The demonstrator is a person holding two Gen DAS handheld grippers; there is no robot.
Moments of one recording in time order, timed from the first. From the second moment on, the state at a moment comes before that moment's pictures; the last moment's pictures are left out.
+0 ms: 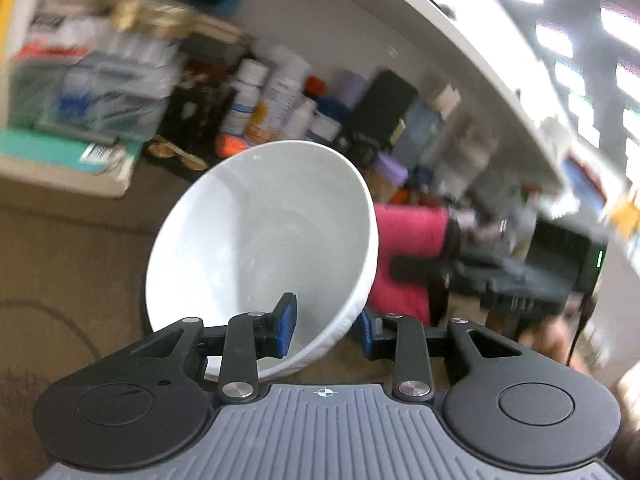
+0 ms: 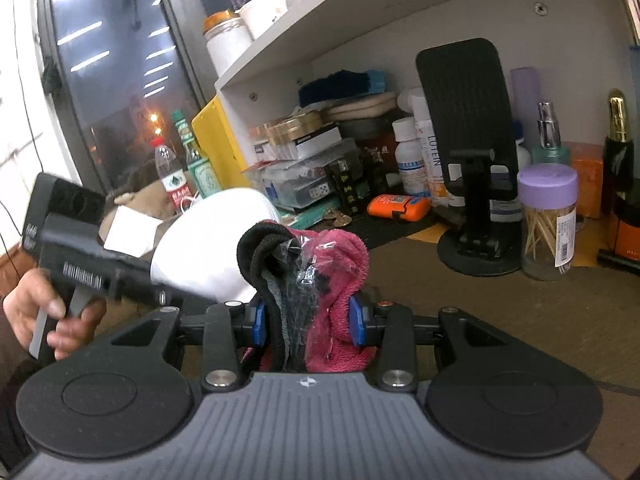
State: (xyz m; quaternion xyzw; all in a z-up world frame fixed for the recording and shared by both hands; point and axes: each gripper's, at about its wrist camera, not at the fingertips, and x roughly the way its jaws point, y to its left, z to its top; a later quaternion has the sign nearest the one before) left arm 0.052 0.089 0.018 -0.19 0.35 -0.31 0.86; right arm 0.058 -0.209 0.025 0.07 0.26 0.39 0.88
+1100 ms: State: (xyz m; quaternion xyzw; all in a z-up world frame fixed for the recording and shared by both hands) left arm 0.042 0.191 -0.035 -0.51 0.29 -0.30 0.76; right arm 0.037 -0.105 0.049 -0.27 0.14 0.52 0.80
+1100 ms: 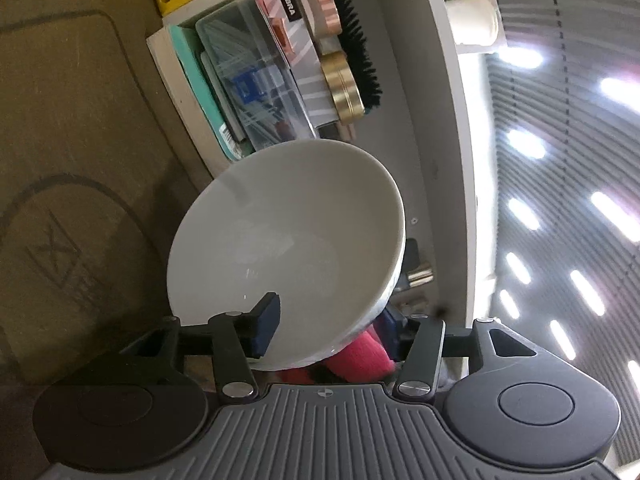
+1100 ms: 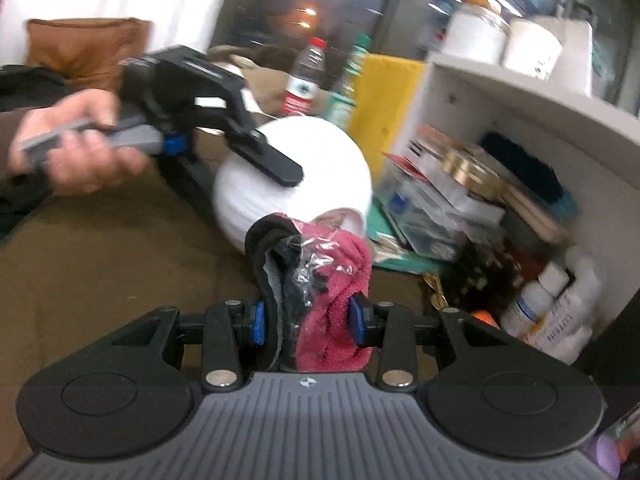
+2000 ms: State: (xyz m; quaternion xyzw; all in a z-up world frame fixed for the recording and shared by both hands) left arm 0.042 0.197 -0.033 -0.42 0.34 -0.29 0.79; right arm 0.071 -0.134 0.078 -0.06 0.15 0.56 0.81
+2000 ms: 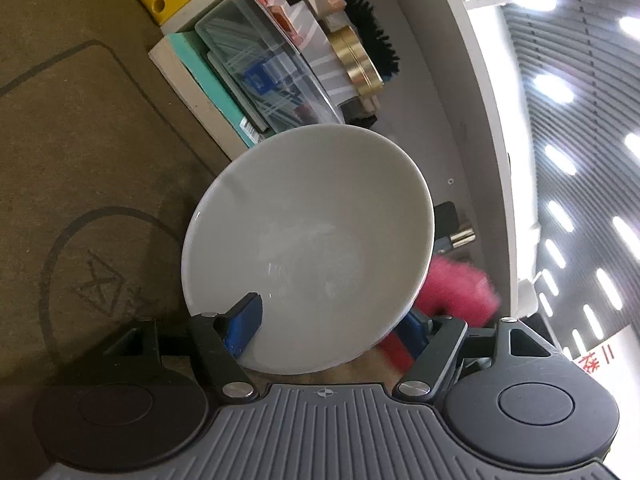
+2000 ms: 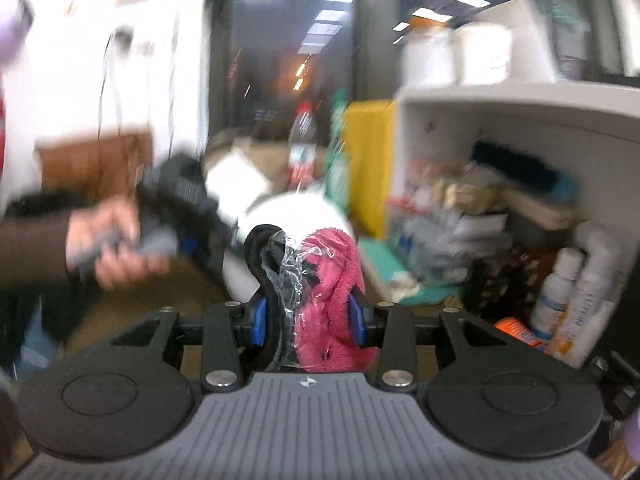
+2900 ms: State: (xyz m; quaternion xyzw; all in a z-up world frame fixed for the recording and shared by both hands) left arm 0.041 0.077 0.032 0.12 0.32 -0.19 0.92; right arm 0.092 -0.149 0.019 0.05 0.29 0.51 0.81
